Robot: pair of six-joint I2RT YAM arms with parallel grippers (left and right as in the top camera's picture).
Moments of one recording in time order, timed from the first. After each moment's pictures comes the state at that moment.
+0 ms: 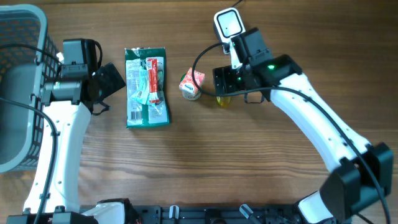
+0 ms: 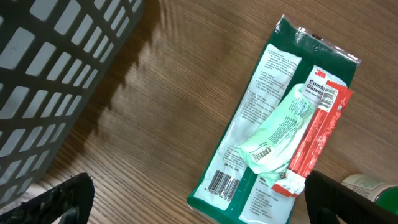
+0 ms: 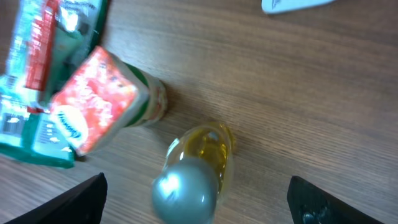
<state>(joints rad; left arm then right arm) 0.05 1.41 1.28 -0.96 -0.21 -0.48 0.47 1.71 1.43 -0.80 -0.06 0.23</state>
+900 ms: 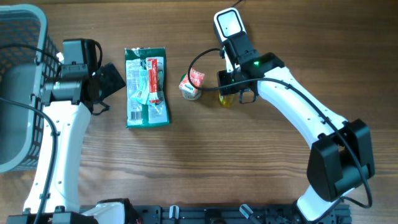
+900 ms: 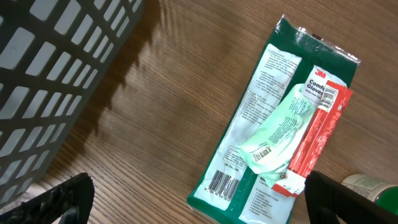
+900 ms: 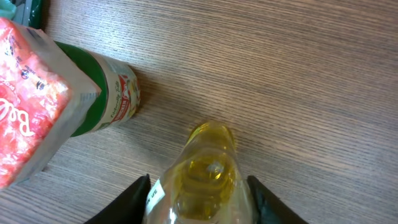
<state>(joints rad) 0.05 1.41 1.28 -0.96 -0.21 -0.48 0.47 1.83 1.43 -0.78 -0.04 0.23</state>
